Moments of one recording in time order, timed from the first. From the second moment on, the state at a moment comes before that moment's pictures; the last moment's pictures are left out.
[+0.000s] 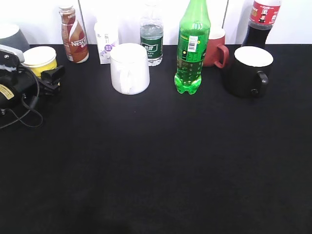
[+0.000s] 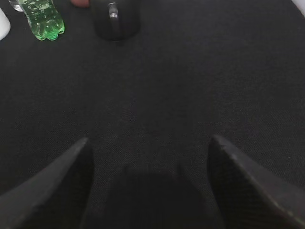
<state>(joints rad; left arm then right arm) 0.01 2.16 -0.86 0.43 -1.13 -0.11 -0.01 -0.01 -0.51 0.09 1.04 0.02</state>
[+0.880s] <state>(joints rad) -0.26 1.81 -0.45 0.60 -1.21 -0.12 0.54 1.41 -0.49 0.43 -0.77 -0.24</state>
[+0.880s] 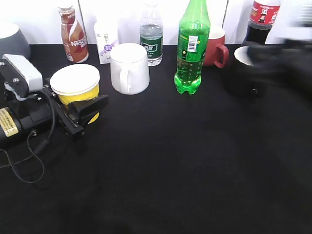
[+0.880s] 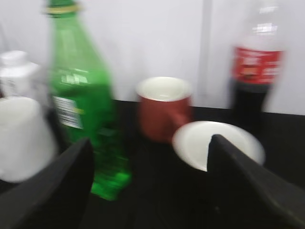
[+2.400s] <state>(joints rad) -0.26 1.79 -0.45 0.69 -1.21 -0.16 0.61 1.67 -0.67 0.04 -0.80 -0.17</state>
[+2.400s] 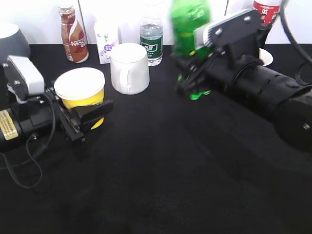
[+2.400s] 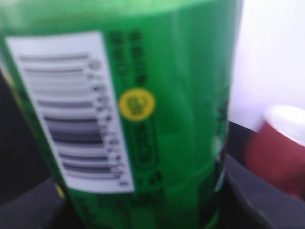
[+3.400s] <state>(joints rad) -0.31 1.73 -0.45 0.92 -1.21 -0.24 0.61 1.67 -0.79 0.03 -0.72 -1.29</state>
